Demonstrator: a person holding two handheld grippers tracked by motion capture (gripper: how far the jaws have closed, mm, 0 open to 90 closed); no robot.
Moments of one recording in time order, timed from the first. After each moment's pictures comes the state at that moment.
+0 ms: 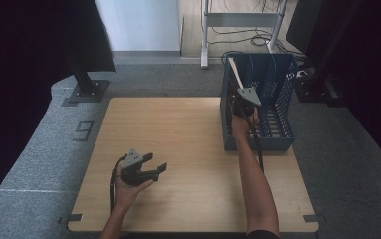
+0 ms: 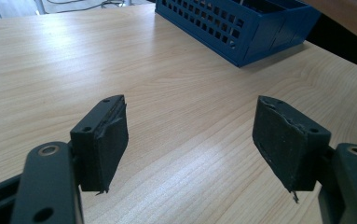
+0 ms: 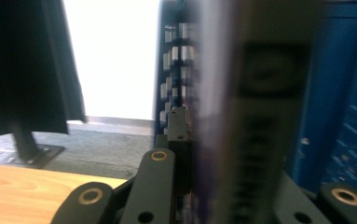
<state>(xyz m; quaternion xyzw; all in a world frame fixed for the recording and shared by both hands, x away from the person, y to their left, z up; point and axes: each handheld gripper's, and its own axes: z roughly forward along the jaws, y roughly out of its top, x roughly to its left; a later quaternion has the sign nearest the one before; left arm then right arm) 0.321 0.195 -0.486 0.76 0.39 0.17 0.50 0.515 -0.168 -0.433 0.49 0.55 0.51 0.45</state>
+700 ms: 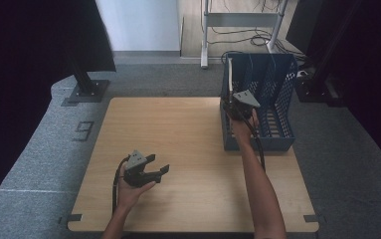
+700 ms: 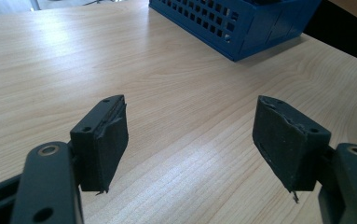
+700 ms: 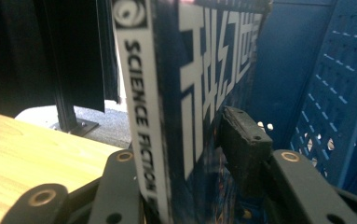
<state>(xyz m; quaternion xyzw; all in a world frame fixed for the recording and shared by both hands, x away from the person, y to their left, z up) 0.320 0.188 -0.488 0.77 0.38 0.16 0.49 0.503 -0.165 -0.434 0.44 0.62 0.51 0.41</state>
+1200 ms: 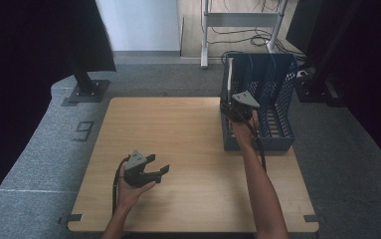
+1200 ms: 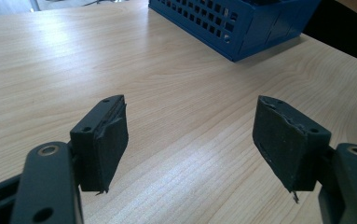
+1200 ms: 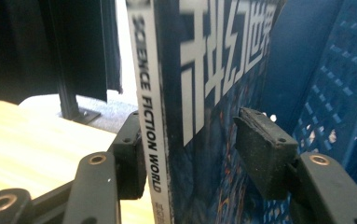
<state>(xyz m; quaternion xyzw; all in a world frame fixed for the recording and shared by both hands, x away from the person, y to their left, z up) 0.320 0.187 -0.488 0.77 0.38 0.16 0.49 0.496 -0.165 -0.432 0.44 0.63 0.50 0.40</state>
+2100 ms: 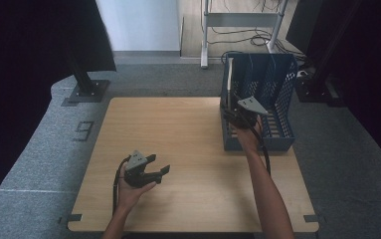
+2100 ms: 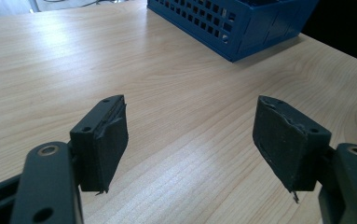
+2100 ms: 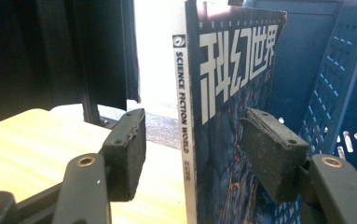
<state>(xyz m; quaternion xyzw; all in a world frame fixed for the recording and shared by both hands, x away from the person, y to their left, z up) 0.318 0.186 -0.487 0.77 0.38 0.17 0.49 0.463 -0.174 -0.424 0.42 0.63 0.54 0.37</state>
